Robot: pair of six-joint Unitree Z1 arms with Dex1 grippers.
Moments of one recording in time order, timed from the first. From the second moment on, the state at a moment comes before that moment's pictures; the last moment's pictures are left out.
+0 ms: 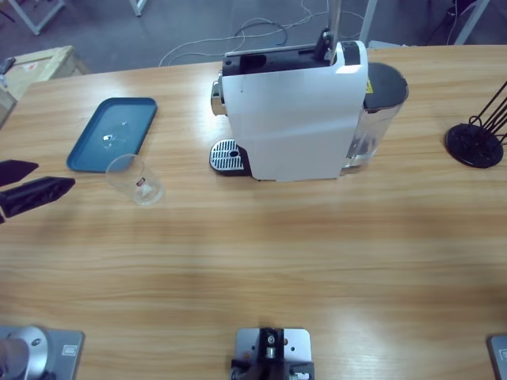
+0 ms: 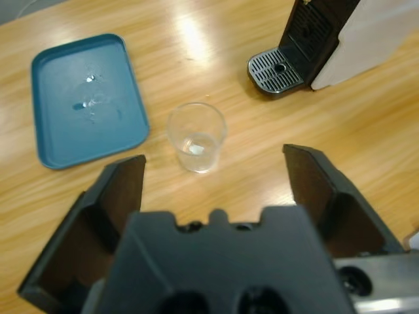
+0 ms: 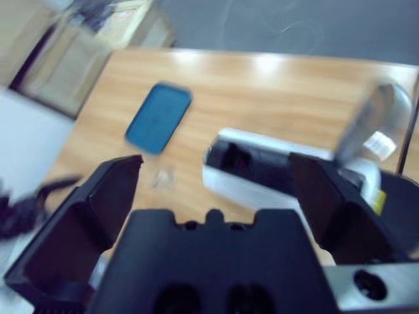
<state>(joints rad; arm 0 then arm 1) -0.67 0.89 -0.59 0.30 0.10 -0.11 0.84 1.64 -1.62 0.55 -0.07 0.51</state>
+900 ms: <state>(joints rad) -0.67 0.89 -0.58 0.30 0.10 -0.11 0.70 1.49 -1.42 0.49 -0.29 0.21</state>
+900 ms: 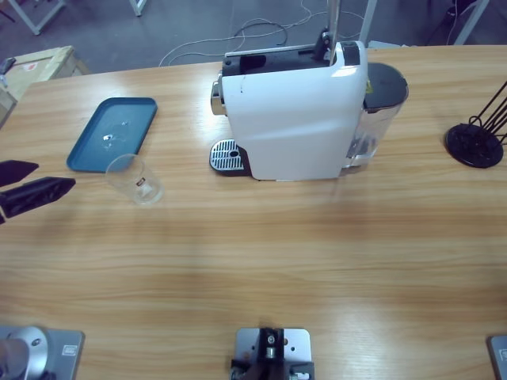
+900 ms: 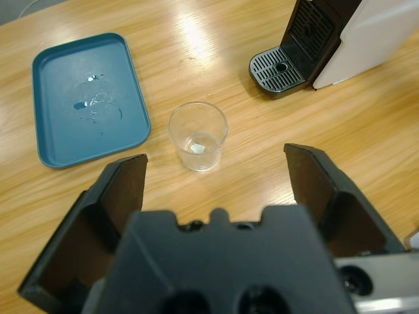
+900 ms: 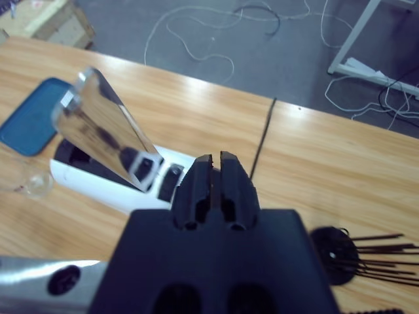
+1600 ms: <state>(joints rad) -0.67 0.89 -0.58 0.30 0.10 -0.11 0.86 1.65 -1.54 0.39 -0.31 0.27</state>
